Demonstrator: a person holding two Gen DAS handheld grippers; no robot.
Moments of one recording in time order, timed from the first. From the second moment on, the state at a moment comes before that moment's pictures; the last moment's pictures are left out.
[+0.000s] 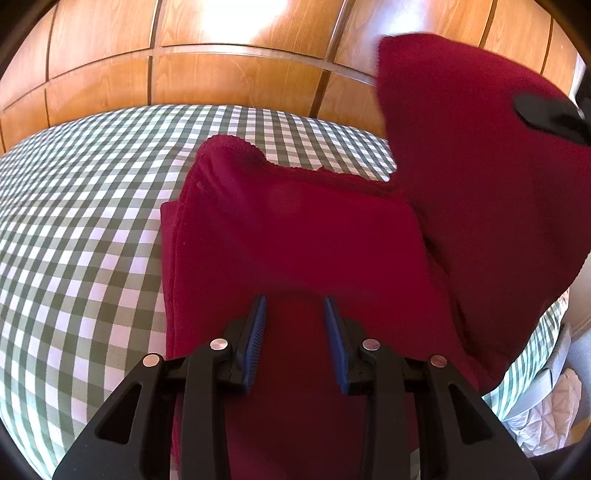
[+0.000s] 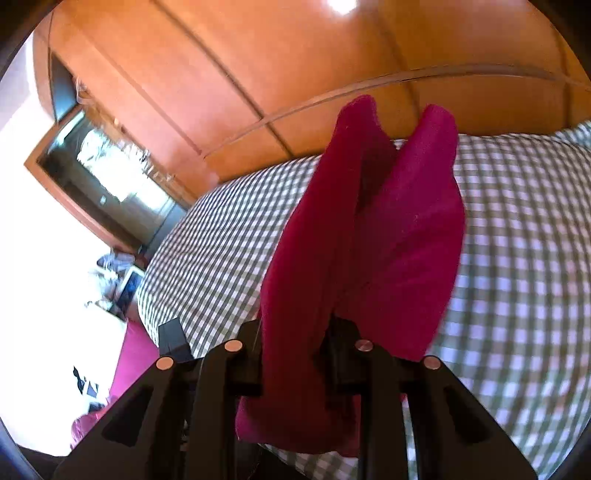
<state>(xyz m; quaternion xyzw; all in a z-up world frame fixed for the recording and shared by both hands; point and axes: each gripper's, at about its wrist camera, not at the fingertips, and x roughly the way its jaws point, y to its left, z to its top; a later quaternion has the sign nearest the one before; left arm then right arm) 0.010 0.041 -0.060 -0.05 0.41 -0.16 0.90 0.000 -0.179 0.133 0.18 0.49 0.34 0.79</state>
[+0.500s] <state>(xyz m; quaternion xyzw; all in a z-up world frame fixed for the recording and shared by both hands) -0.023 0.157 -0.045 -0.22 0.42 -0.16 0.87 -0.030 -0.066 0.082 0.00 0.52 0.39 0.76</state>
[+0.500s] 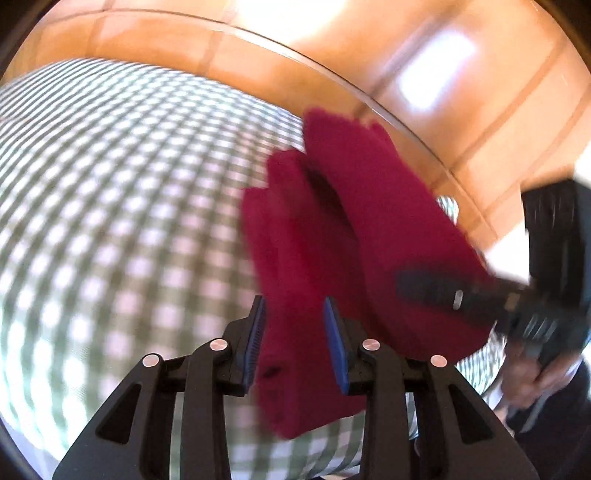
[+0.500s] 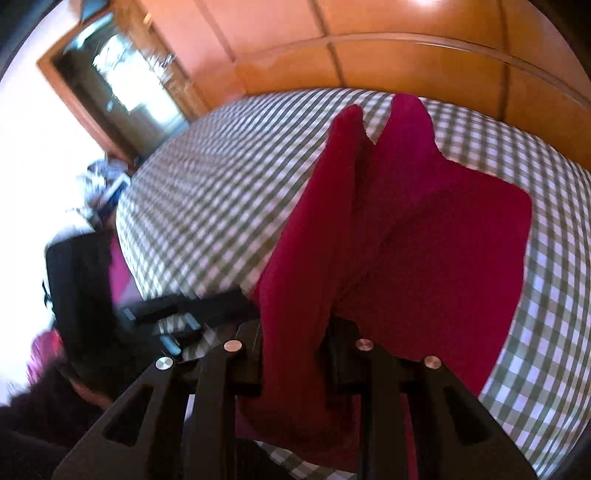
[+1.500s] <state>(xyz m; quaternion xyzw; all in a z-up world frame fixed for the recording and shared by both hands) -0.010 0.105 -0.013 -0.23 0.46 -0.21 0.83 -0.103 -0.167 0.025 0.05 0.48 0.32 0.81</state>
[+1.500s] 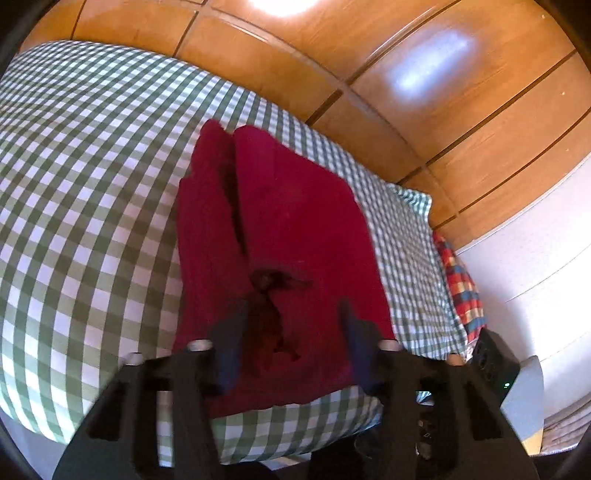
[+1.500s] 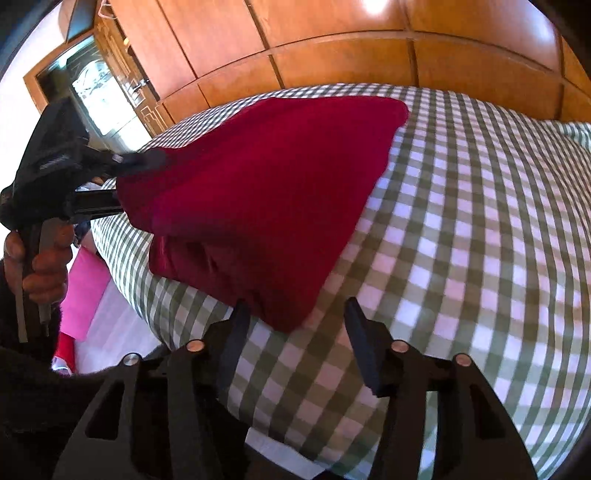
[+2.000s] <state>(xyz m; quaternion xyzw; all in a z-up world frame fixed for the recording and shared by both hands) -0.050 0.128 -0.072 -0.30 0.49 -0.22 0.79 -0.106 -0.198 0.006 0.03 0.49 0.29 0.82</state>
